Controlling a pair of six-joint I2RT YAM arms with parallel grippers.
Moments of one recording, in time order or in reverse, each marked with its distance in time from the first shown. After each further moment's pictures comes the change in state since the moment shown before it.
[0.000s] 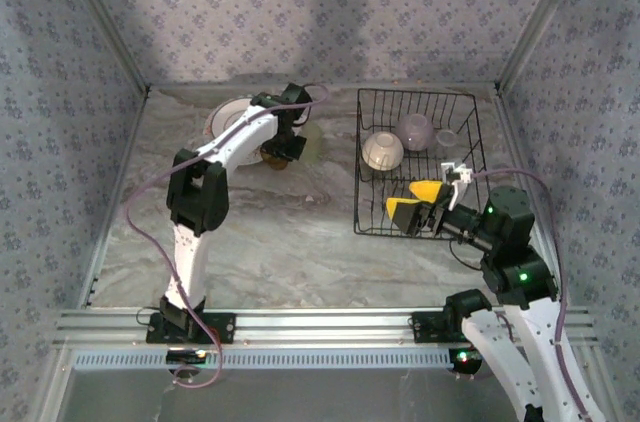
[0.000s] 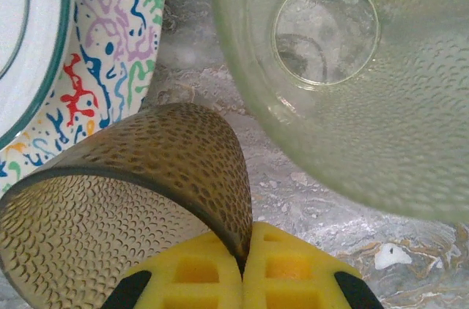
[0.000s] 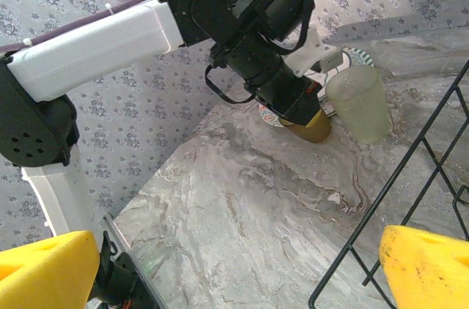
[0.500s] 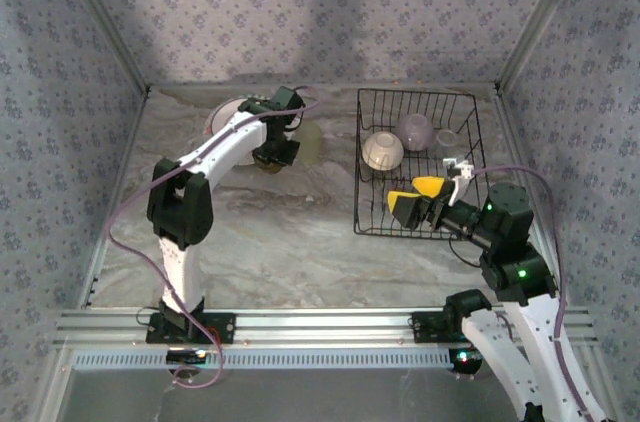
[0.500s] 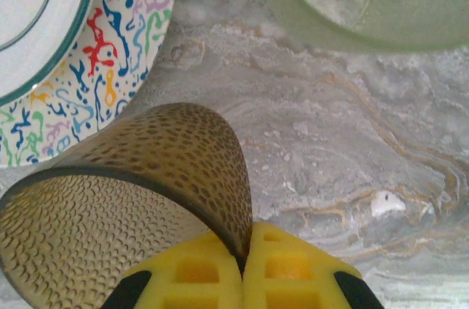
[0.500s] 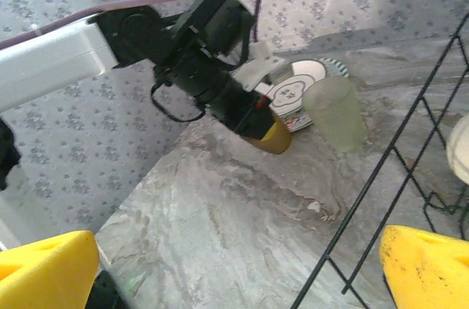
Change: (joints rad) left arm -0.006 -0.165 -0.165 0.029 -0.004 -0.004; right arm -0.002 0.021 0.005 0.018 0.045 0.000
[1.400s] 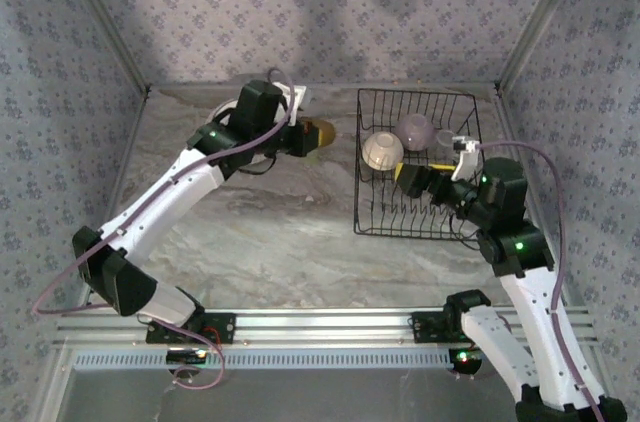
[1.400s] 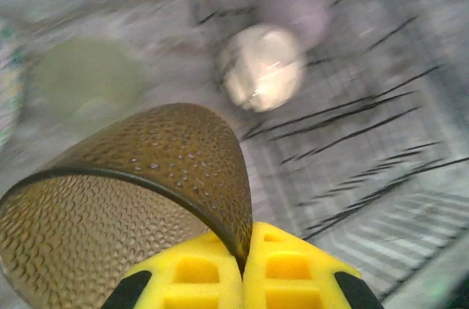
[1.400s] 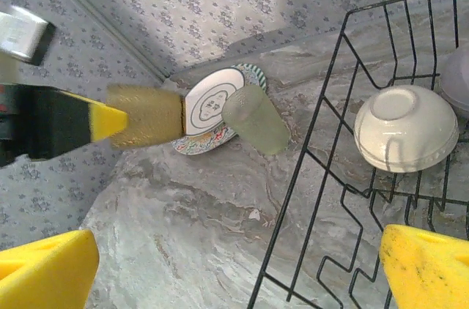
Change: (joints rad) left arm -0.107 -0.497 -0.245 0.293 0.253 -0.177; right arm -0.017 0.125 0.099 -0.078 0.236 0.042
